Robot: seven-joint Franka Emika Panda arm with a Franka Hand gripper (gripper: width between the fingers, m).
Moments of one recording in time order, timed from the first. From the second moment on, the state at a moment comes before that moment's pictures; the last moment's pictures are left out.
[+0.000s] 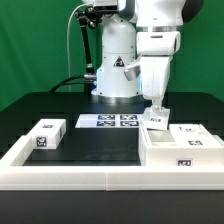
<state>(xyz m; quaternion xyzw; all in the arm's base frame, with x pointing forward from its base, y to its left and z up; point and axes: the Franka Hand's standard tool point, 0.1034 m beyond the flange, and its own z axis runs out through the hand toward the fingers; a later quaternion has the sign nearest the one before) 0.459 0.056 0.064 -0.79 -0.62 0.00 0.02</state>
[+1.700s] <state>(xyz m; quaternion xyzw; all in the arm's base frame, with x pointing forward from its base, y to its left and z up) 0.477 0.056 0.063 -0.74 -0.68 0.00 0.02</state>
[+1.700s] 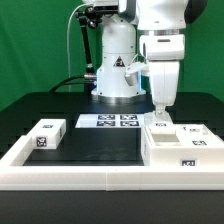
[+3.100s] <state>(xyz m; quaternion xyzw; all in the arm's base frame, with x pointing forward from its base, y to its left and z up) 0.575 0.053 0.063 -0.72 -0.69 -0.04 0.01</state>
